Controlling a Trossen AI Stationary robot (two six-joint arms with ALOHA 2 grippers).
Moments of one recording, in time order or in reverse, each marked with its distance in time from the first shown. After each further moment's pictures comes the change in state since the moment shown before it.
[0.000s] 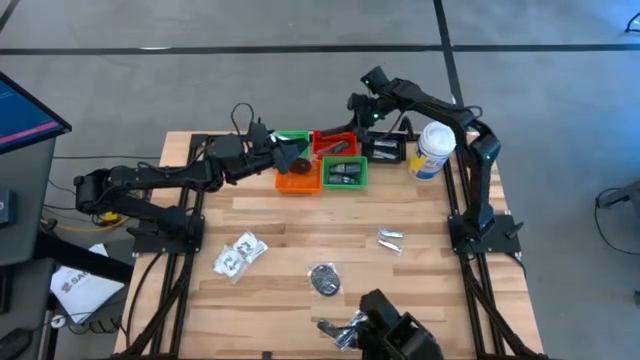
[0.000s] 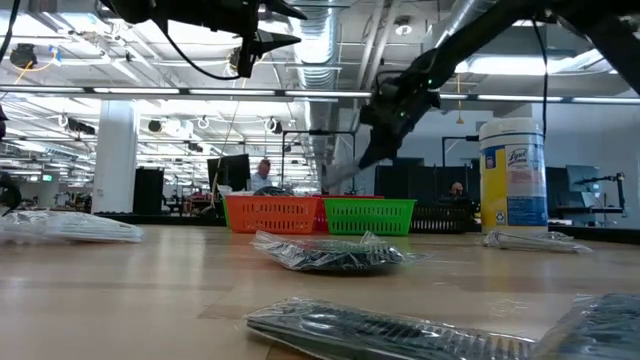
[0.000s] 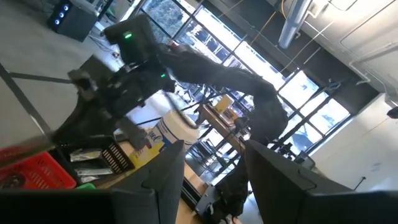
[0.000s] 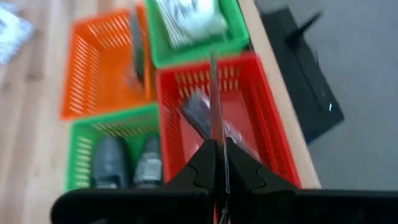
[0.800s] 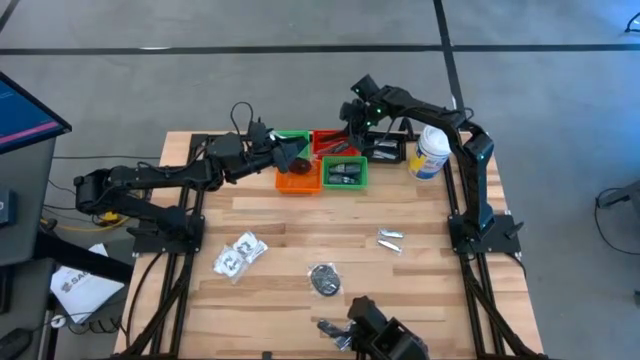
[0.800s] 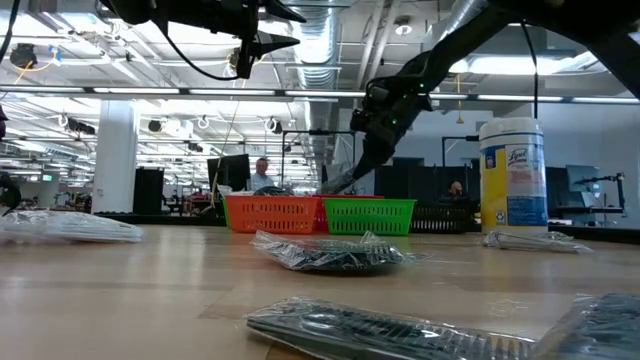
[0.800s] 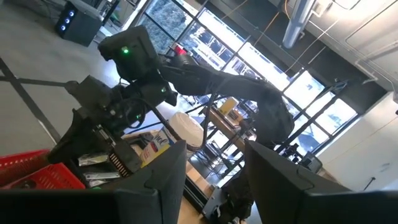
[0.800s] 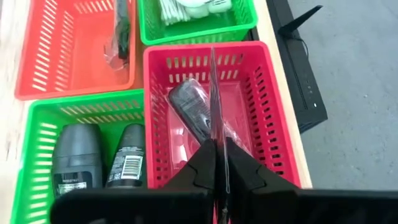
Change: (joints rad) left arm 0.013 0.000 0.000 -0.004 -0.001 0.021; right arm 0.053 0.035 -0.008 0.037 0.119 -0.080
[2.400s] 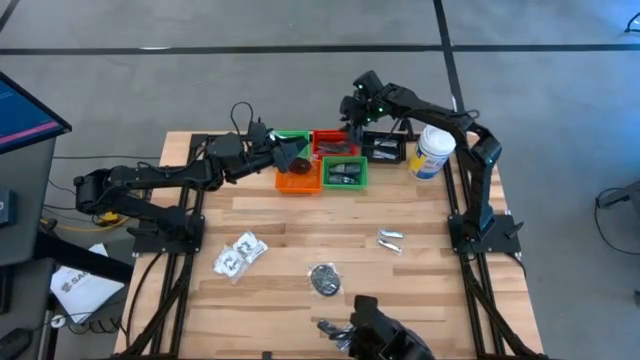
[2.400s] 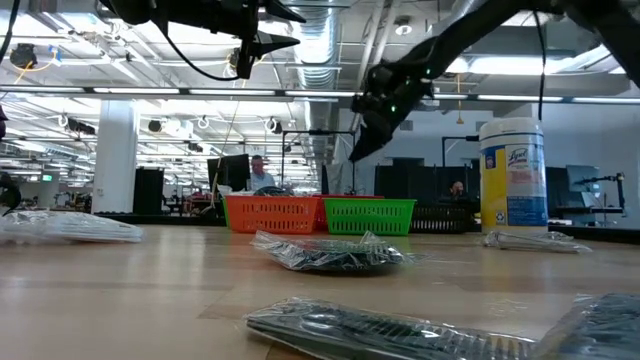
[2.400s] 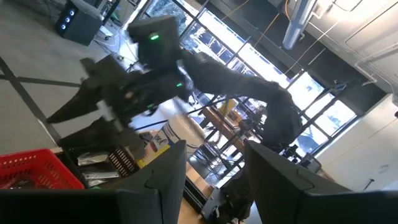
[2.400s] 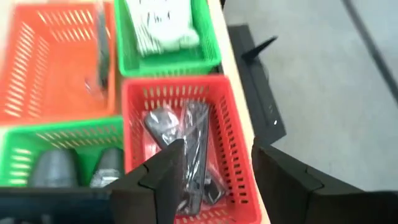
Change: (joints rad) left arm 0.002 0.000 0.000 0.001 0.000 -0.009; right arm 0.017 -0.092 -0.036 0.111 0.091 0.036
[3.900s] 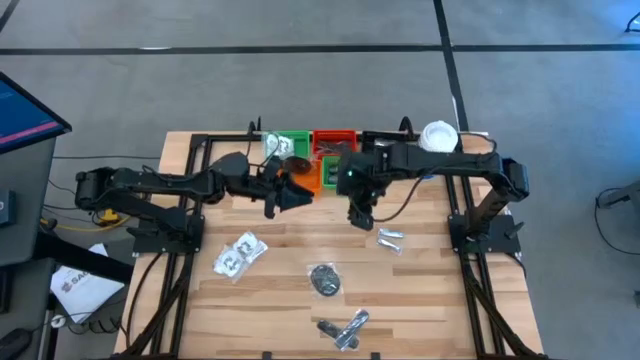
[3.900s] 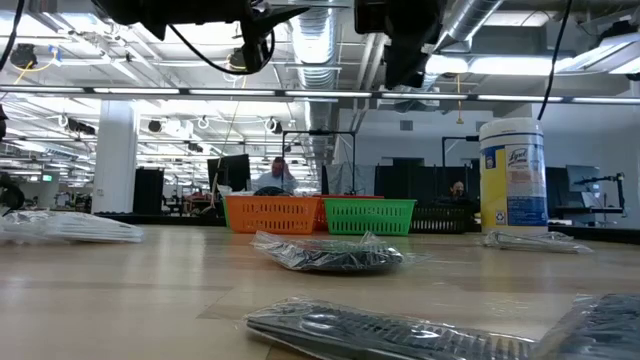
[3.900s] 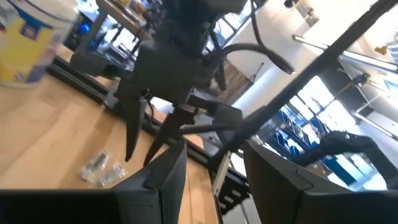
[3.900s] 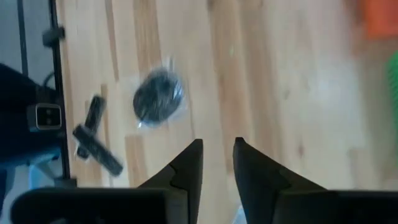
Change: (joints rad) left arm -0.158 0.000 -0.072 -0.008 0.467 0.002; right arm 0.658 -0.279 -0.088 -0.490 0.018 0.646
